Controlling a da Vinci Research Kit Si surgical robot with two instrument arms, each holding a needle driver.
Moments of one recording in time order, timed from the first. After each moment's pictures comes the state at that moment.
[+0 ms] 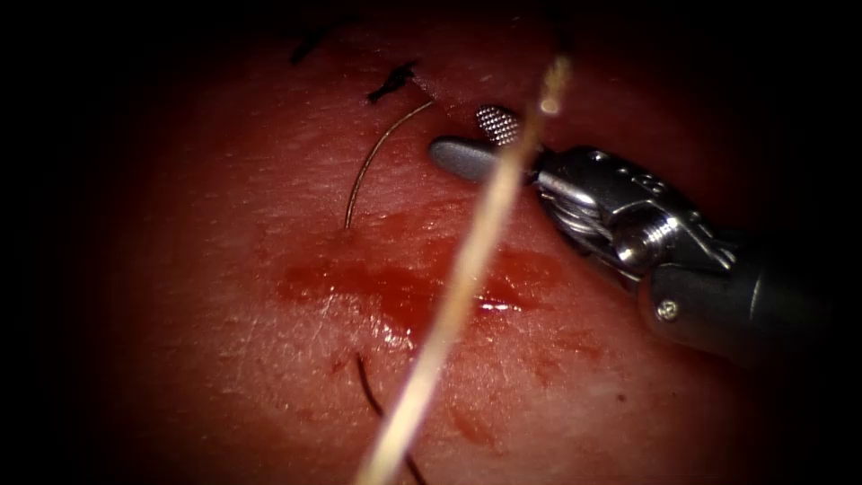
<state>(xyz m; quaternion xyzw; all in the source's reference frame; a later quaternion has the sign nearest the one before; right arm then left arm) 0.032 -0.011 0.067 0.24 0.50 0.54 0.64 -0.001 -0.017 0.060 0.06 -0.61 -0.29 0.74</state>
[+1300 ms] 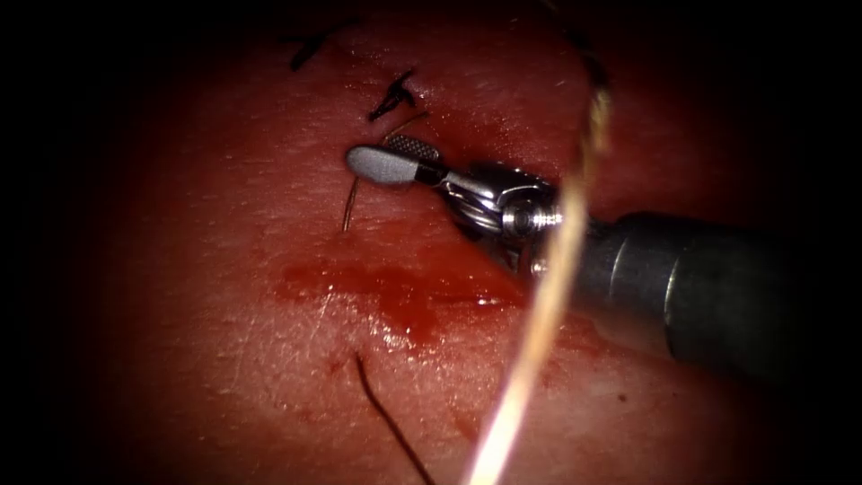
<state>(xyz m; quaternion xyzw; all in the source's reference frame) 0.038 -0.014 0.071 0.38 0.48 0.58 0.53 -0.002 -0.018 0.060 0.06 -0.61 -0.28 0.74</state>
